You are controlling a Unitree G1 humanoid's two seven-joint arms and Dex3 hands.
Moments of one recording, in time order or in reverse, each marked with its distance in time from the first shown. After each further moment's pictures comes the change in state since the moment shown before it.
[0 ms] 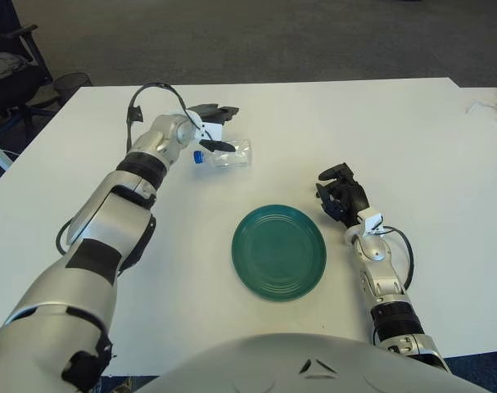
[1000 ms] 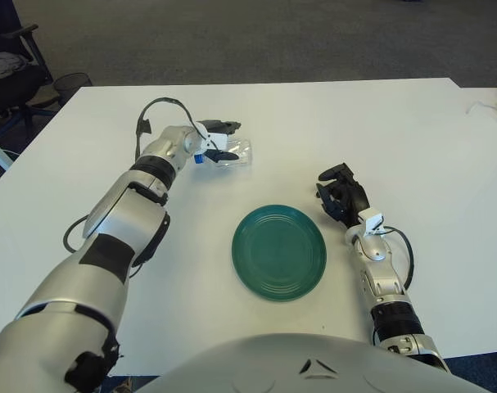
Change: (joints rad) left arm -0.021 -0.074 -0.024 0.190 -0.010 -0.057 0.045; right arm 0.000 0.001 -0.007 0.004 0.003 -0.004 0.011
